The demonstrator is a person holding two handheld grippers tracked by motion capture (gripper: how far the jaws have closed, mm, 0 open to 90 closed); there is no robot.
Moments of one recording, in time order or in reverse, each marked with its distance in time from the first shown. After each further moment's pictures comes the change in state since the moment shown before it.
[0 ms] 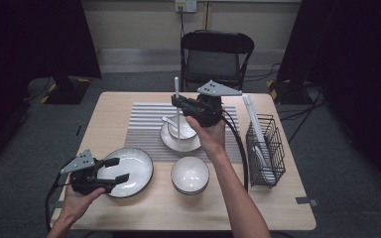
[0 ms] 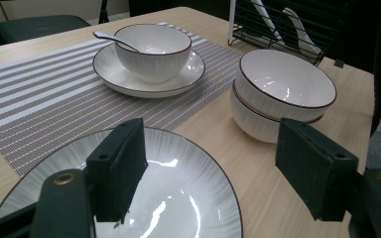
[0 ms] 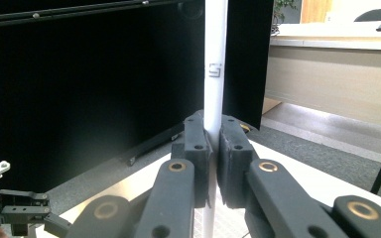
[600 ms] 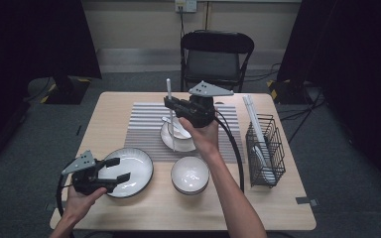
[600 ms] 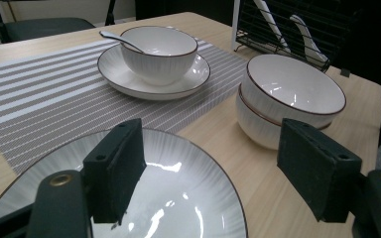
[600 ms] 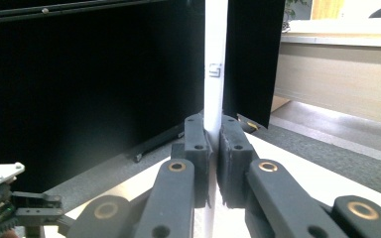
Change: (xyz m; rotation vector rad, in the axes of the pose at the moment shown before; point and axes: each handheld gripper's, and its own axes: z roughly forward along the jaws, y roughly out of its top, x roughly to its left) left arm 0.002 -0.004 0.013 -0.031 -0.010 -0.052; right arm 0.010 -0.001 0.014 0.012 0.032 -0.007
